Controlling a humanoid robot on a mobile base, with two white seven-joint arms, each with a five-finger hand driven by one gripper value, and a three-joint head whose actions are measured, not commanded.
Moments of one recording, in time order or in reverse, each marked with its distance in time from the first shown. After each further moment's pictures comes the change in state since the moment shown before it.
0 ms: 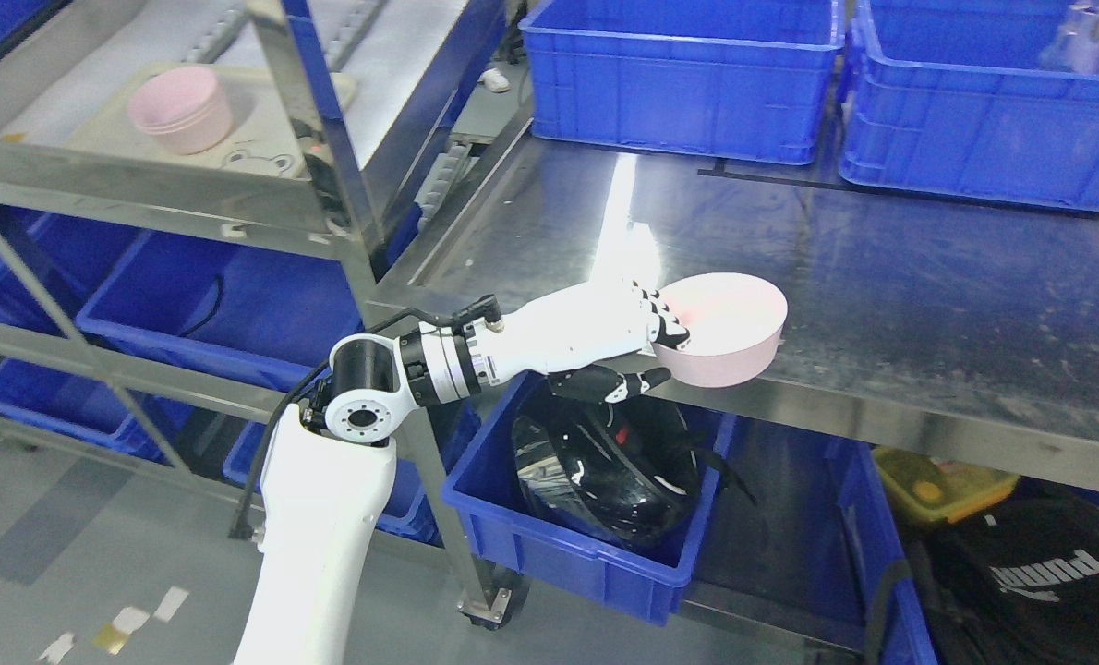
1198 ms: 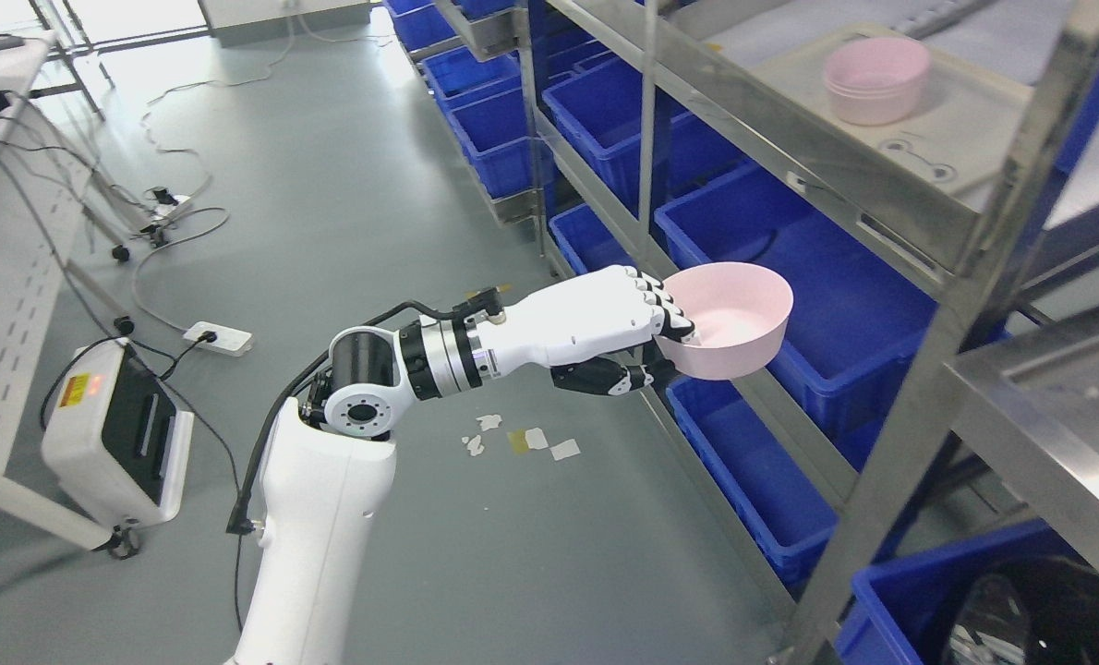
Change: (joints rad) left arm -0.017 0.000 -0.005 -0.013 -0.001 0.000 0.004; right arm 0.000 0.000 0.000 0.000 0.000 0.000 0.000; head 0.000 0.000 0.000
